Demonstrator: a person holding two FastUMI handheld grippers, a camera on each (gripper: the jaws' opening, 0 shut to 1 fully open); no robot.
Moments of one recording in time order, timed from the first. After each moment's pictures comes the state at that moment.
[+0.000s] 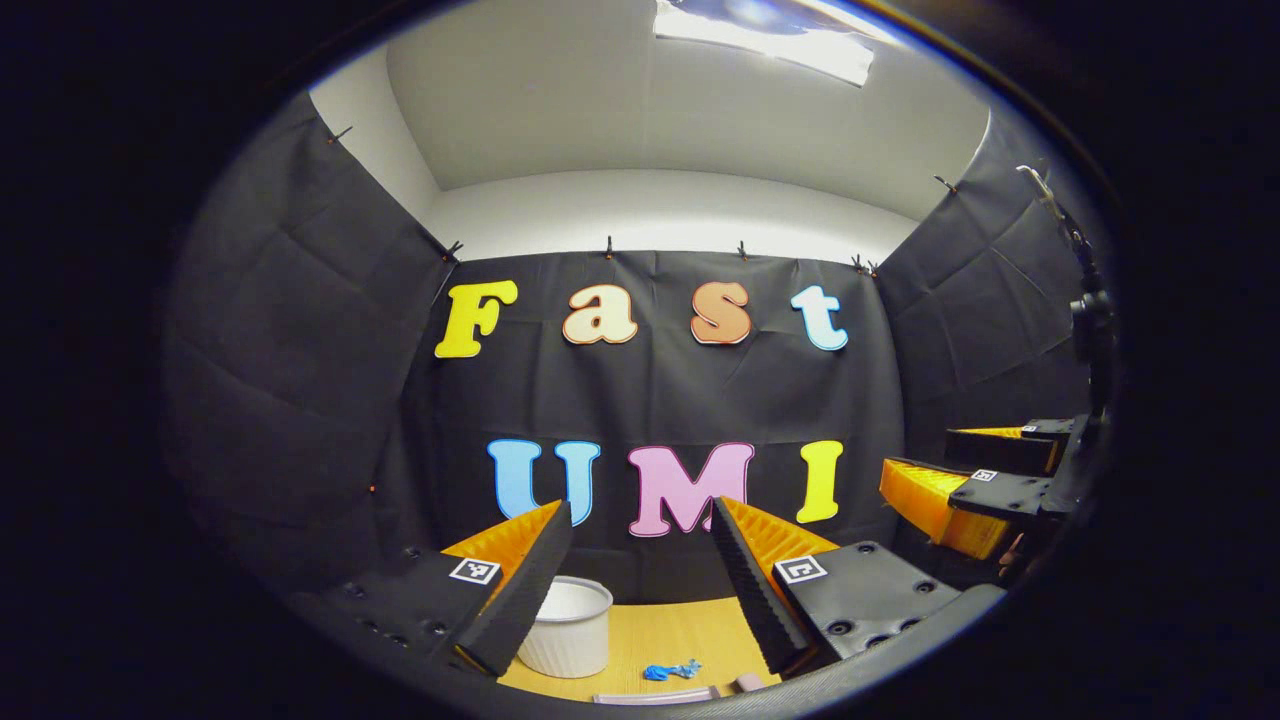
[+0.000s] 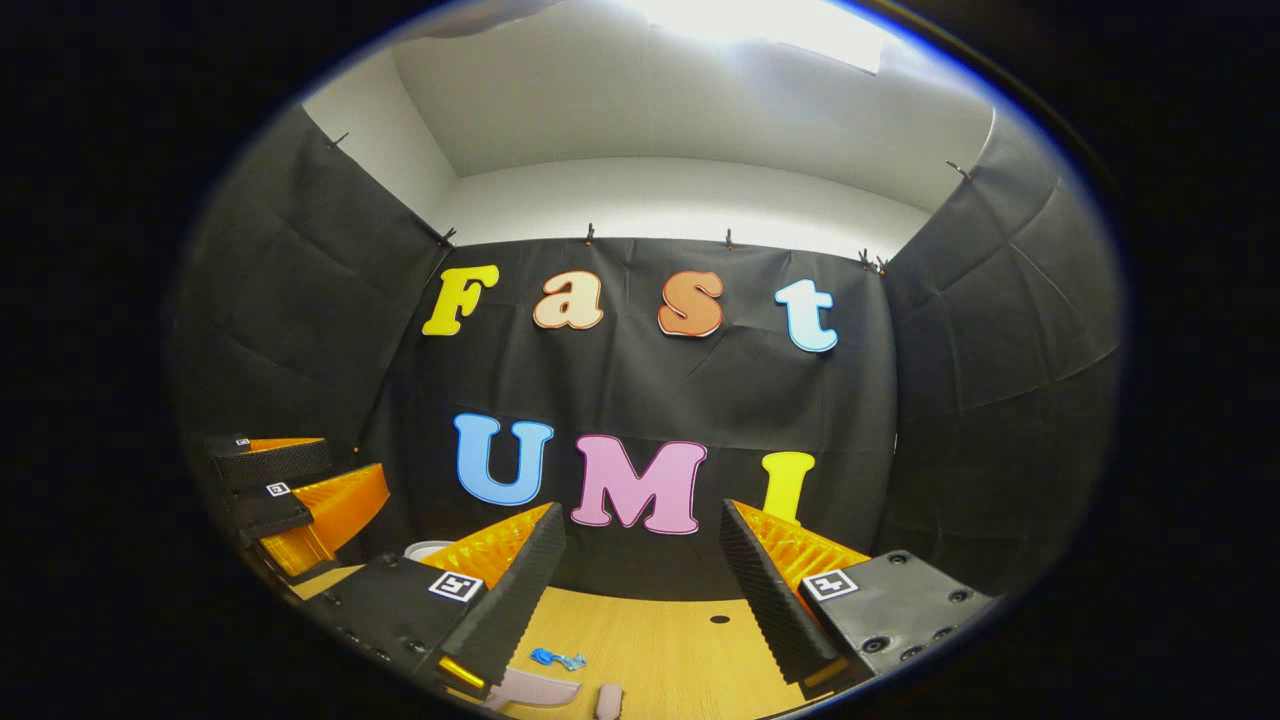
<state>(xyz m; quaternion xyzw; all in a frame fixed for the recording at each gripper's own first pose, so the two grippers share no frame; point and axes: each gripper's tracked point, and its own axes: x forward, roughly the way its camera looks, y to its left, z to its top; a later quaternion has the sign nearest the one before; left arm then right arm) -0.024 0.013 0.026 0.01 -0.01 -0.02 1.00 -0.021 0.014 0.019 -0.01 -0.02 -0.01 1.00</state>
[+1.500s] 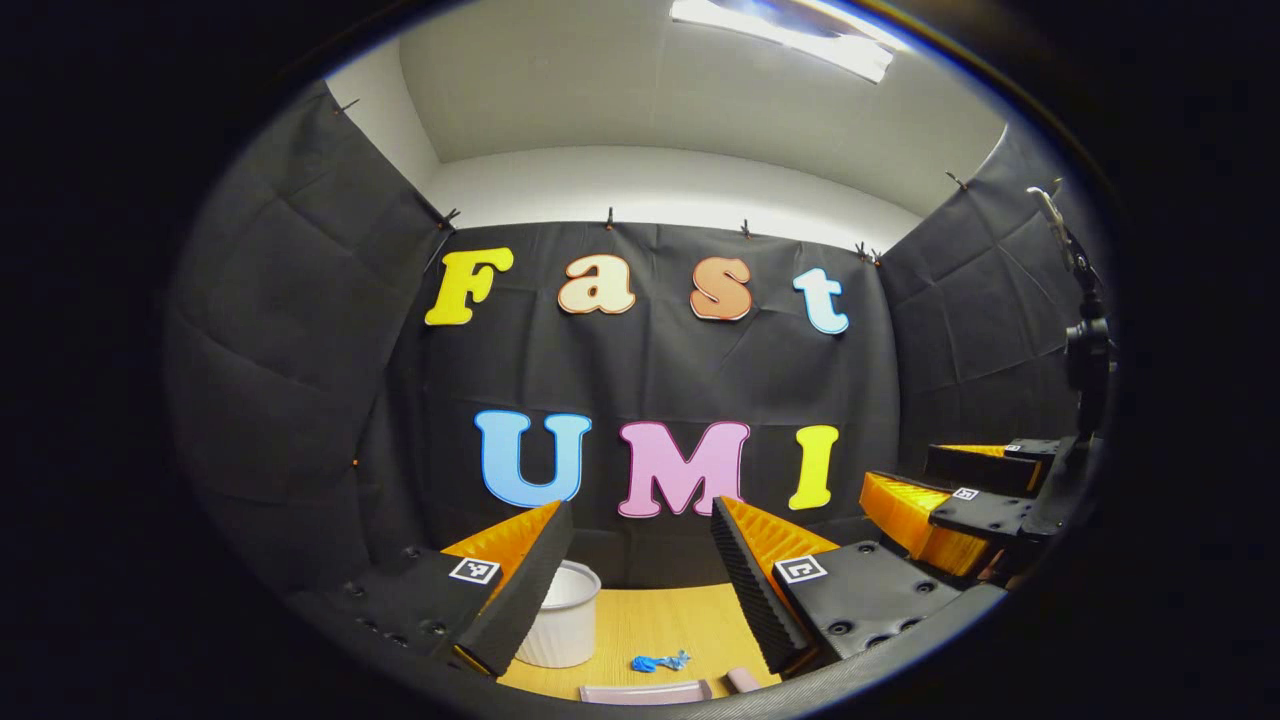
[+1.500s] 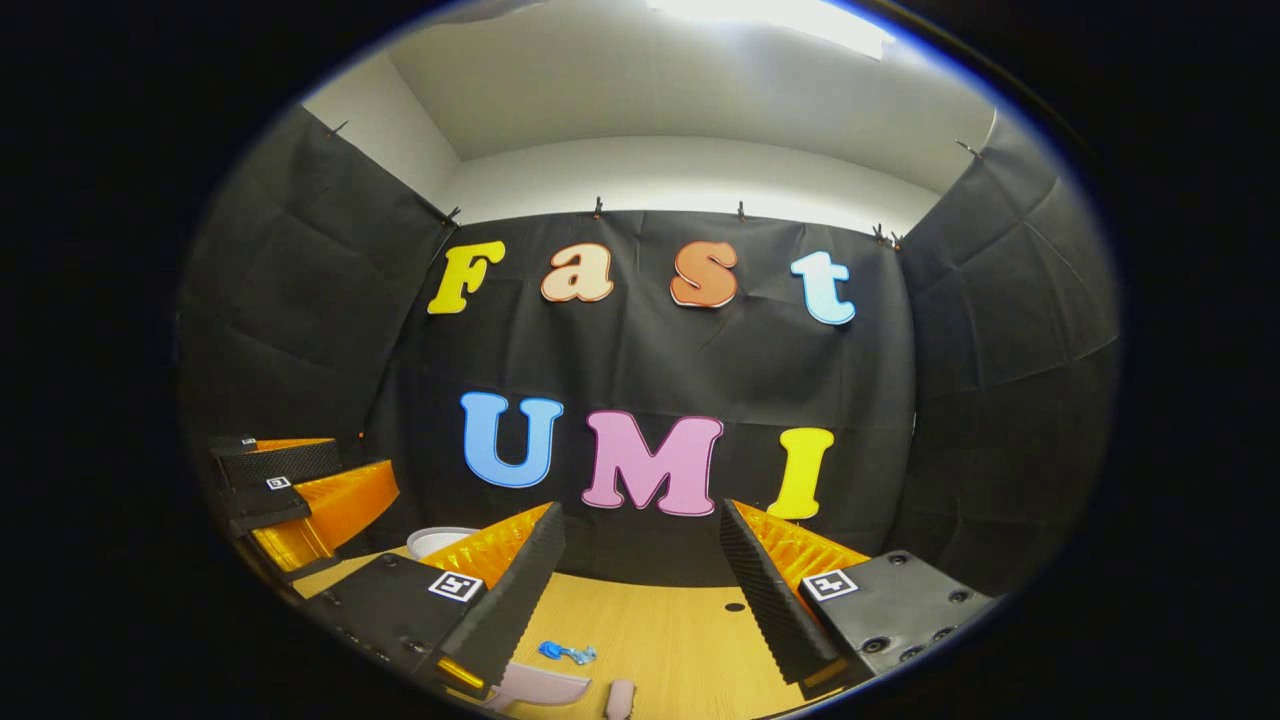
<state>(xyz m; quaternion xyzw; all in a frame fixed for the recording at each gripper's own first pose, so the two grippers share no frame) -0.012 0.014 0.006 -0.01 0.04 -0.03 1.00 0.014 0.031 -0.025 0.00 0.02 0.01 1.00</state>
